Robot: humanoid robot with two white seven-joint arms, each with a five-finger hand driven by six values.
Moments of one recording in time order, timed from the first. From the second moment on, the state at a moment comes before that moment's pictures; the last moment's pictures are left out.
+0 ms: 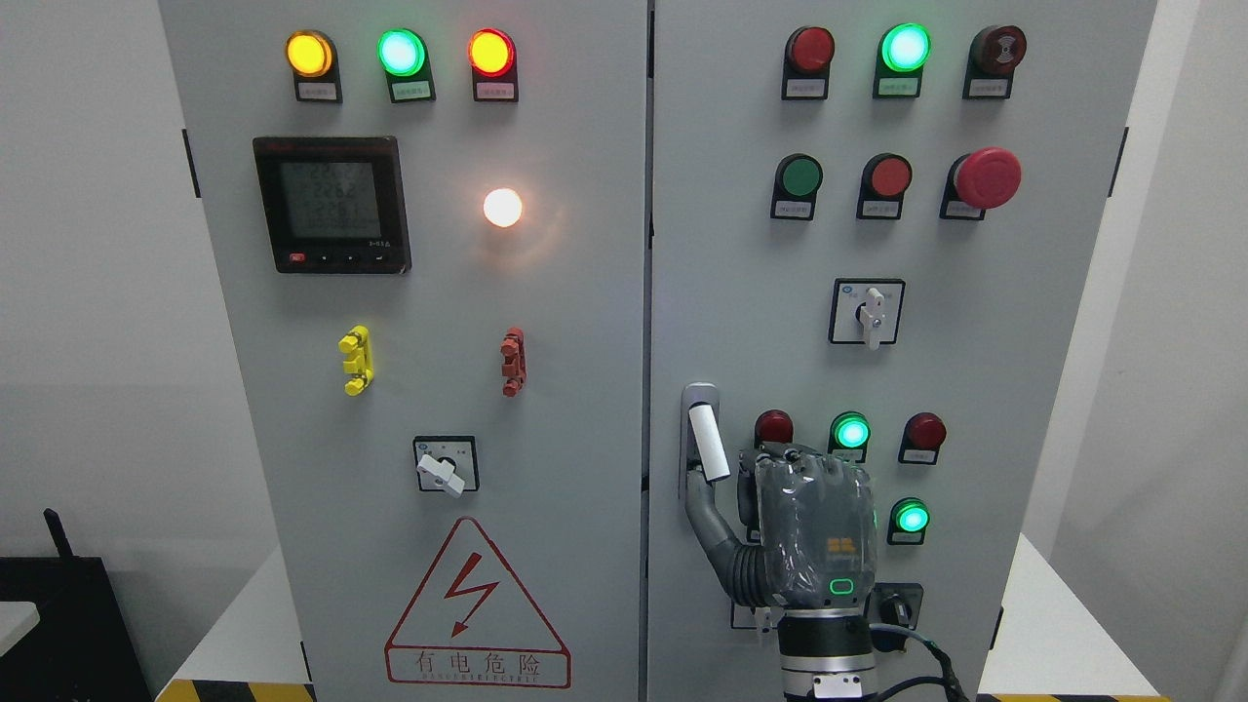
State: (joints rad) left arm 0.06 -0.08 0.00 0.00 0.11 -0.13 -0.07; right arm -0.48 0.15 0.25 -1.62 1.29 0.11 -0.36
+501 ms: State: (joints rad) left arm 0.06 -0.08 0.00 0.00 0.11 -0.13 -0.07; right arm -0.47 0.15 0.24 -1.63 1.29 0.11 -0.36
